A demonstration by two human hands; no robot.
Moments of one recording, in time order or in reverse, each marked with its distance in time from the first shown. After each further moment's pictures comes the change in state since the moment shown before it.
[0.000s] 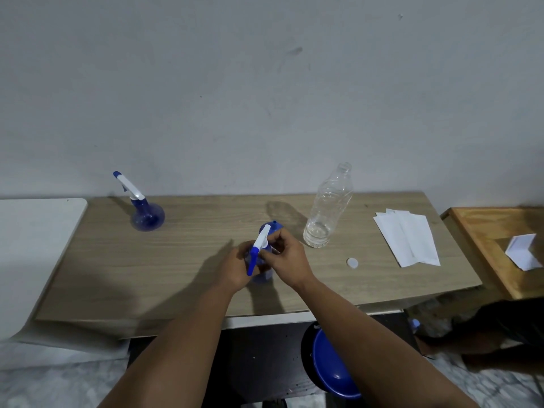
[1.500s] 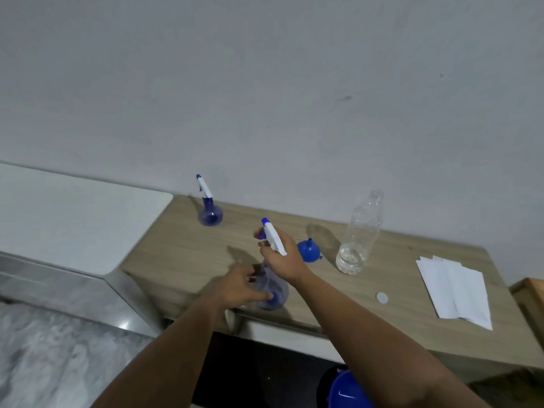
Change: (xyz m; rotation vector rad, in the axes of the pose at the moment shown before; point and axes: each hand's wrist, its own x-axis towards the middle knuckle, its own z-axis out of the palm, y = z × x) left_hand -0.110 -0.003 -0.029 0.060 0.050 -0.157; right_hand -0.026 -0.071 0.033 0.022 -0.357 -0.194
